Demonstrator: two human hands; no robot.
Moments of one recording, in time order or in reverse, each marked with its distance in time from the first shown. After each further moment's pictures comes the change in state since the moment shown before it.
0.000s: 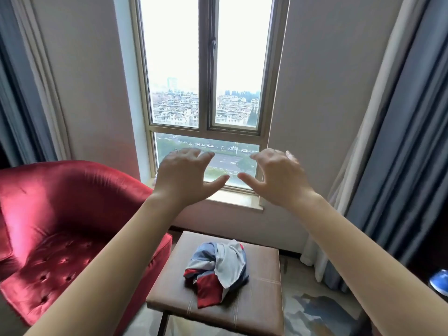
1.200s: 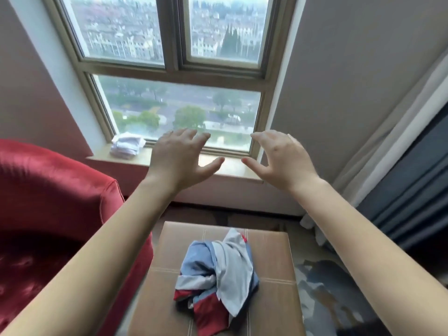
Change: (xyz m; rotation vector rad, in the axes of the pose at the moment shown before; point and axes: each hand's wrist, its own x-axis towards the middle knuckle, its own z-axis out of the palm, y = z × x) left_hand 0.274 -0.117 0.366 -0.166 -0.213 0.104; right_hand 0.292 0.110 0.318 0.032 -0.166 0.087
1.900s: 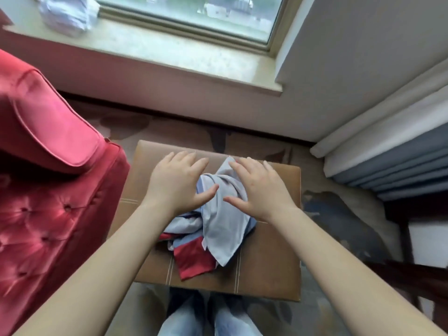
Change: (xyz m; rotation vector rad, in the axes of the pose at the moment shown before) left_hand -0.085 0.024 0.327 -0.136 -0.561 0.010; right_hand -0.093 0.045 0.338 0.078 -0.572 -0.089
